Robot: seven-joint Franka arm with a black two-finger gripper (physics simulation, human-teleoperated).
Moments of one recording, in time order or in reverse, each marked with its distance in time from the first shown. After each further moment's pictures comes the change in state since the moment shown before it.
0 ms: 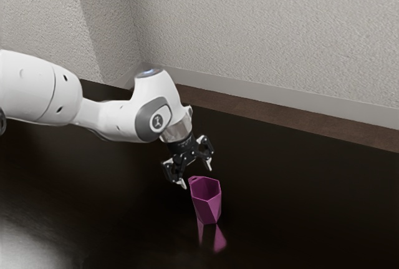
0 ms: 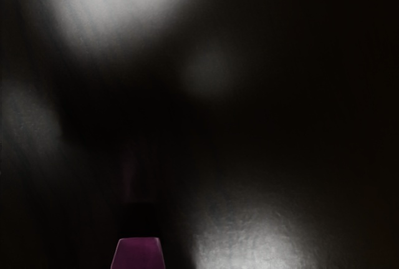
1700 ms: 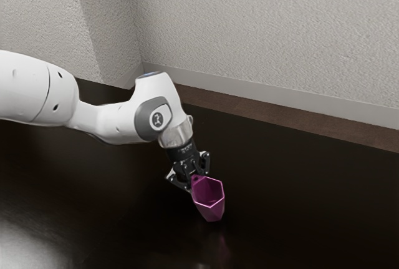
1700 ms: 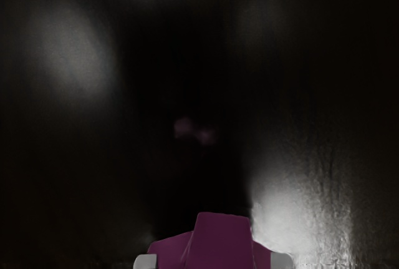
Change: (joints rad) arm -0.002 -0.039 -0.019 -0.022 -0.116 -0.142 -0.002
